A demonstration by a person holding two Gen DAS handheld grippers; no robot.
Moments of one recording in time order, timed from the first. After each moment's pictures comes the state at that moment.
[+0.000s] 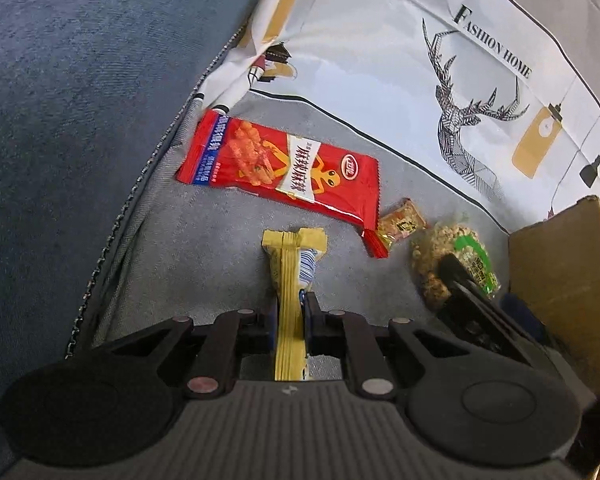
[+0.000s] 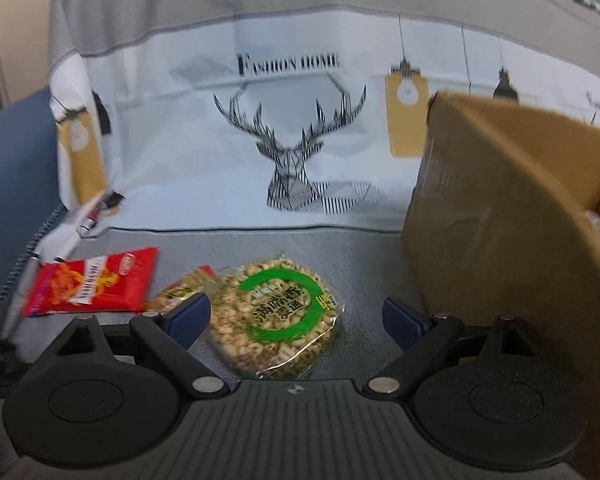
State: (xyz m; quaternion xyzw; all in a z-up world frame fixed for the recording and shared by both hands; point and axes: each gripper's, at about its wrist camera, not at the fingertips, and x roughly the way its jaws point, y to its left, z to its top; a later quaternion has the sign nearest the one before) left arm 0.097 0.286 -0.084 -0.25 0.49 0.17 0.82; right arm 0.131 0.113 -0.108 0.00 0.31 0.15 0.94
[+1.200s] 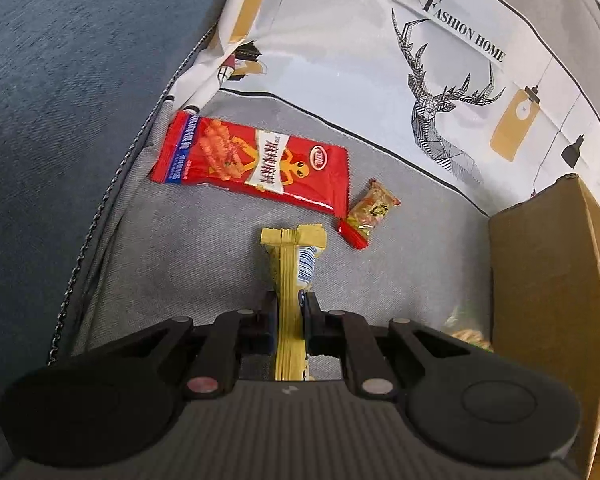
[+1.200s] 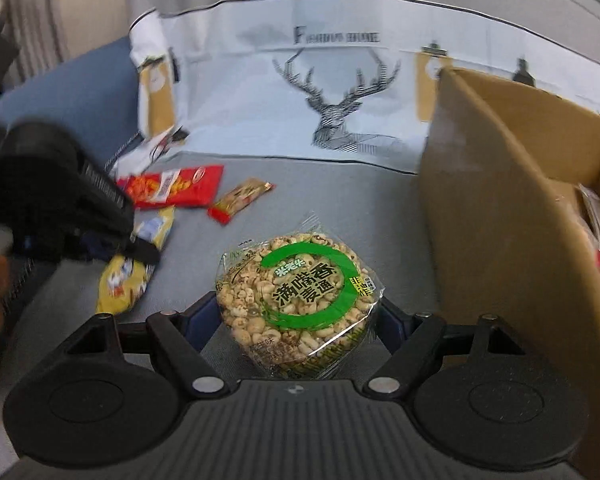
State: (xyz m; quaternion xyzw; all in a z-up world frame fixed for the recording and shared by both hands) left arm 0.096 0.273 -0.078 -0.24 0.49 0.14 0.83; right arm 0.045 0.083 -0.097 -0.05 0.35 0.22 0.91
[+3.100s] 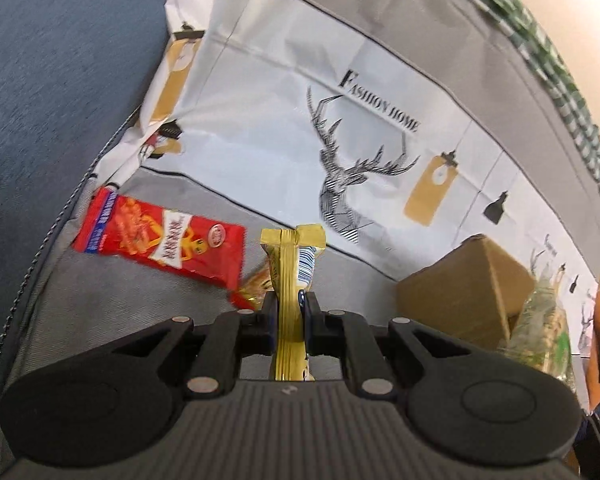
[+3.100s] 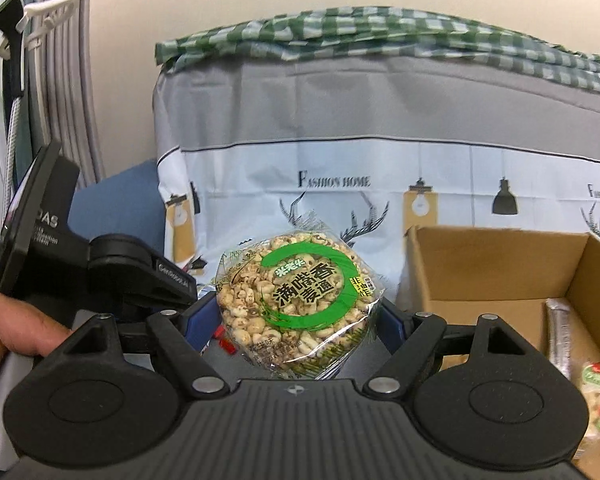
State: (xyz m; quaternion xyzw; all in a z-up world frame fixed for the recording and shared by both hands) left arm 0.100 0.247 -0.037 -0.28 0.37 0.08 0.88; right arm 0.023 0.034 -0.013 0.00 0.19 0.25 0.95
